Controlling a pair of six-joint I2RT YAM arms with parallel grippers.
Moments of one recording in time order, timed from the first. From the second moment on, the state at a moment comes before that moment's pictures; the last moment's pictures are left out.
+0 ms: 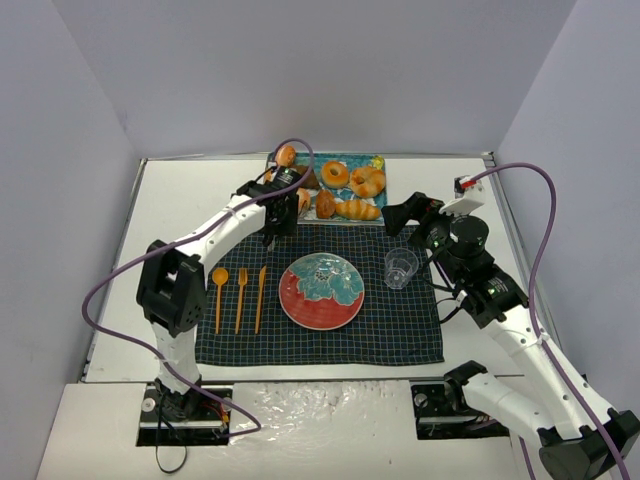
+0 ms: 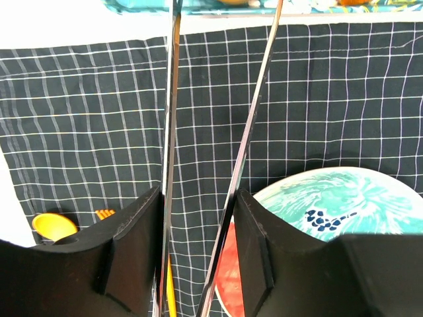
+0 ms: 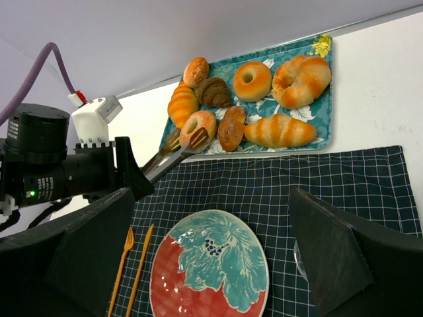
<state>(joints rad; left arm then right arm) -0.53 1.89 1.64 -0.81 -0.23 -0.41 0.45 0.87 0.87 -0.16 0.16 0.55</state>
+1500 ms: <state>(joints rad) -0.92 1.40 1.34 -0.92 -0.30 -0.47 0.45 0.90 0.87 -0.16 0.18 0.55</state>
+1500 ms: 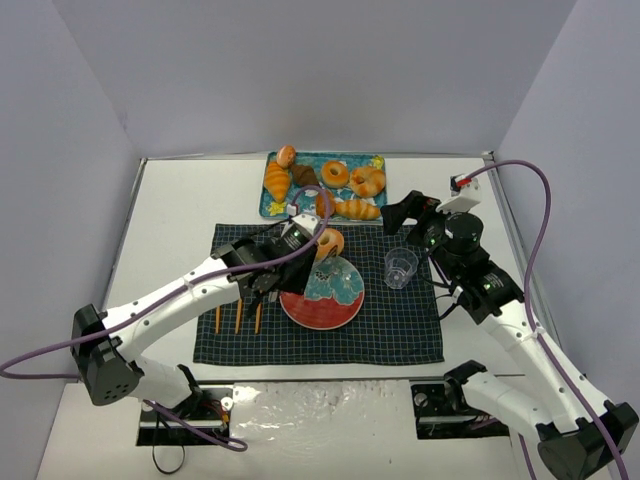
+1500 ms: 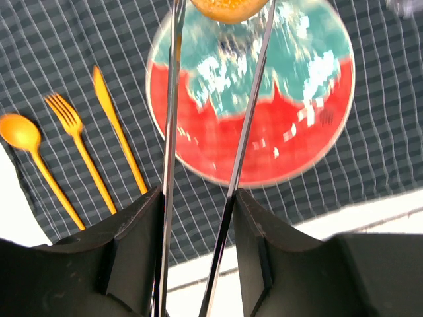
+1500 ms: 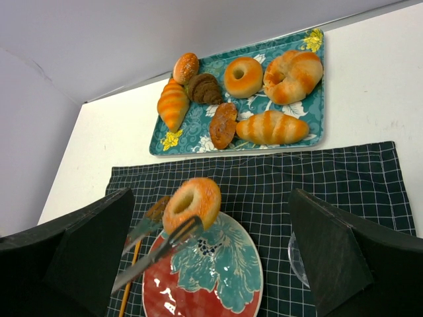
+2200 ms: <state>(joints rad) -1.05 1.36 1.22 -0.92 -0.34 -0.58 0.45 0.91 0.87 -0.16 0.20 0.54</state>
